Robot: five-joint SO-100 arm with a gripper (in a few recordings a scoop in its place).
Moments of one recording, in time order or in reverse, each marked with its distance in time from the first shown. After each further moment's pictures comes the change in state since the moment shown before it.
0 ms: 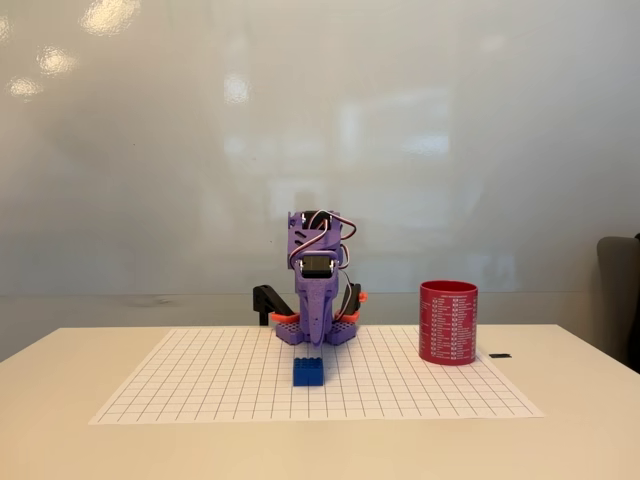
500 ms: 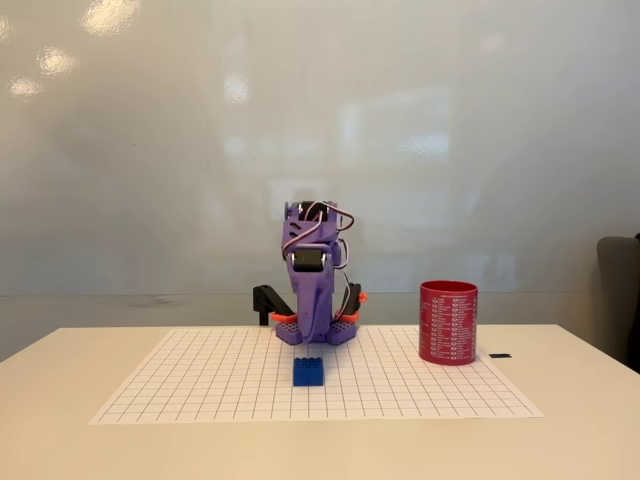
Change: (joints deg) arm 5.1 -9.1 -9.5 3.3 -0.4
